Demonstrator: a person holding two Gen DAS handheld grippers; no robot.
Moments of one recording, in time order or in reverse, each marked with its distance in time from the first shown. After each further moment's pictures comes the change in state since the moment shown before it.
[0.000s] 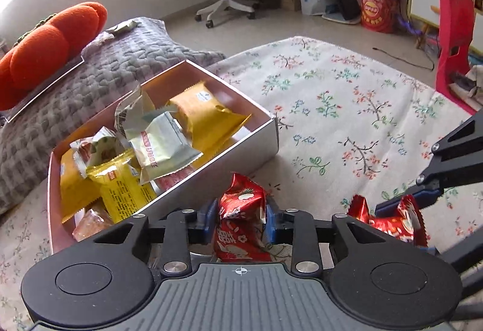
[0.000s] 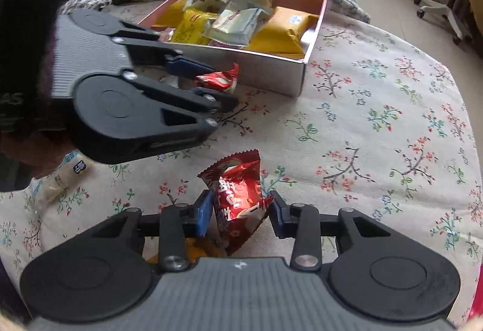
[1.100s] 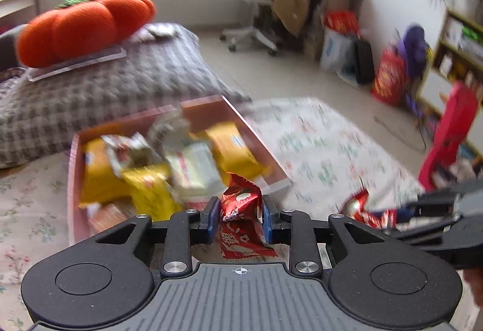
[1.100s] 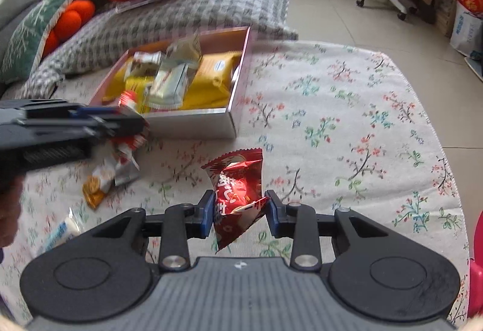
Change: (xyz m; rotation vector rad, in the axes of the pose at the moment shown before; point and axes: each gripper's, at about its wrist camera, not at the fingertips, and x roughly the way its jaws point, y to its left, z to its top) left arm -0.055 0.059 0.013 -0.313 -0.124 -0.073; right arm -0.026 -0.042 0.012 0.264 -0.144 -0.064
